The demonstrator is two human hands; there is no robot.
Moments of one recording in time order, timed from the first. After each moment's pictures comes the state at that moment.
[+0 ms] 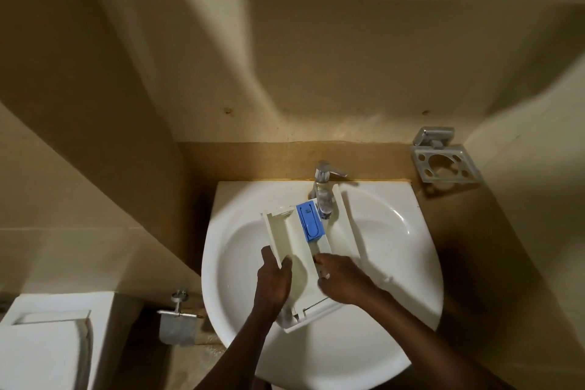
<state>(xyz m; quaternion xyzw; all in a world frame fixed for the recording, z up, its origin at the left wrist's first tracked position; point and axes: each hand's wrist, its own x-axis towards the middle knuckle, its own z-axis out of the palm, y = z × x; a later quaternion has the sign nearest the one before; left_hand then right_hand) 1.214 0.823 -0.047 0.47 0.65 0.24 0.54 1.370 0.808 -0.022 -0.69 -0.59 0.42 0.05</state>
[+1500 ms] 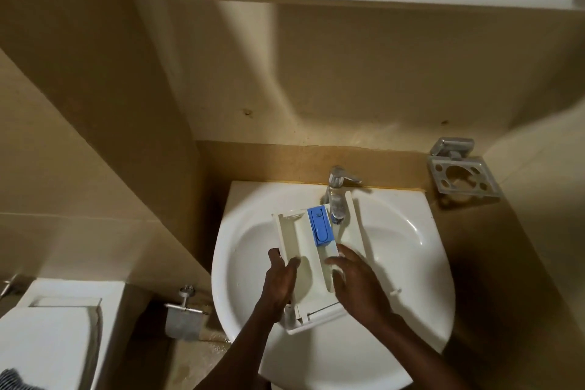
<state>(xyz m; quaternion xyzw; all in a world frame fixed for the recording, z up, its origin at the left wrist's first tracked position) 1.209 0.828 -0.037 0.39 0.64 0.24 0.62 1.374 0.788 -0.048 -0.70 -0.65 0.22 0.19</state>
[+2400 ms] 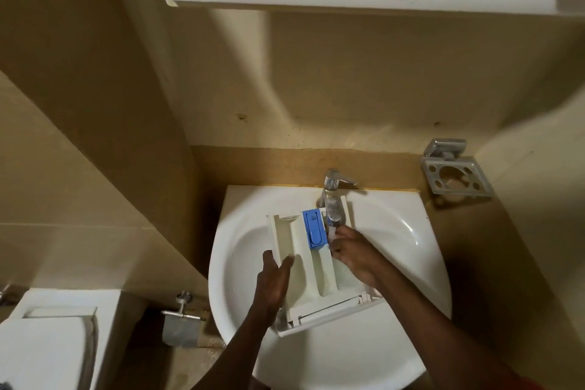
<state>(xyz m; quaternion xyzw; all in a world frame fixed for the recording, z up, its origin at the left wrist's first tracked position) 1.202 0.832 -0.035 0.40 0.66 0.24 0.59 1.386 0.855 -0.020 -0.63 -0.32 0.62 0.34</state>
